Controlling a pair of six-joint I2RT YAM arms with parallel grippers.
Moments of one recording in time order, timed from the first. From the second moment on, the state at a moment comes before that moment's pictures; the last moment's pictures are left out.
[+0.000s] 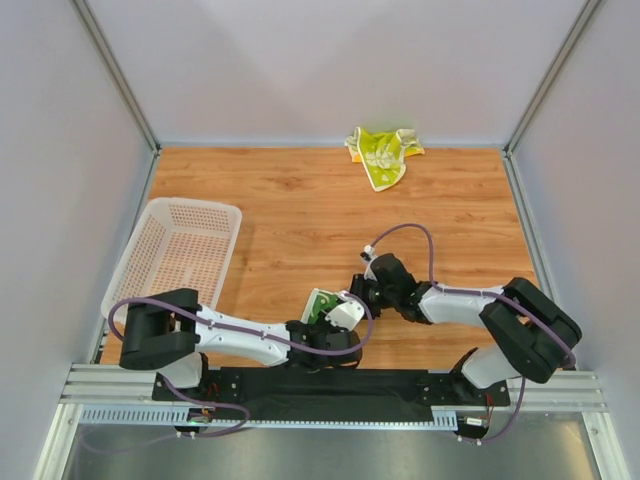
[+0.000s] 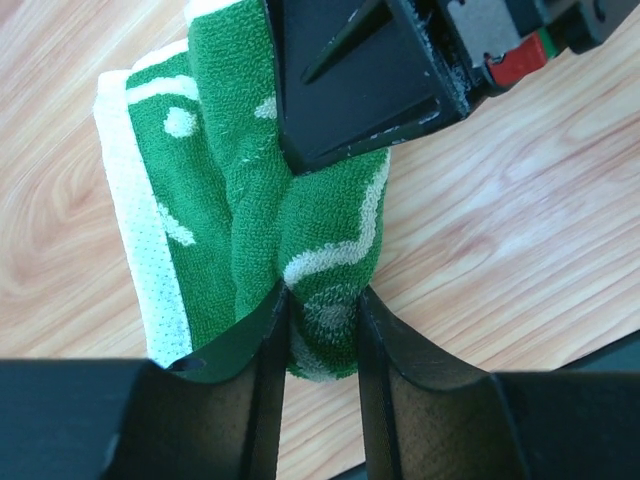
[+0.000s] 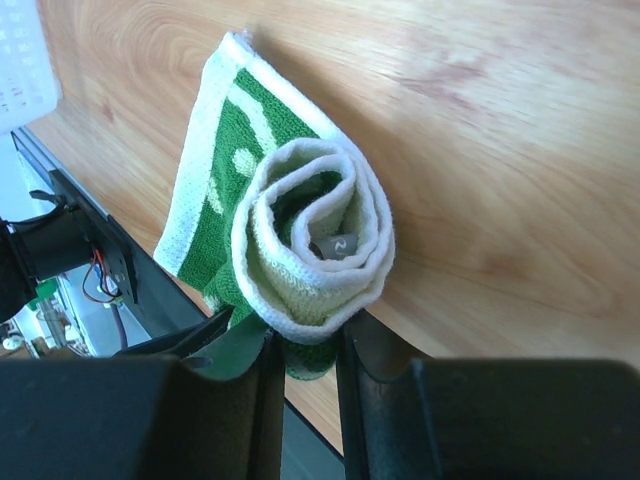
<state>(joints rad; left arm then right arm) -1.49 1.59 0.80 -0.34 -0.66 -0.66 0.75 1.48 0.49 0.21 -0.37 0.87</state>
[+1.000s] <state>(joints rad) -1.44 1.59 0.80 -0.07 -0.28 -0.51 0.44 1.08 0.39 -0.23 -0.10 0.86</state>
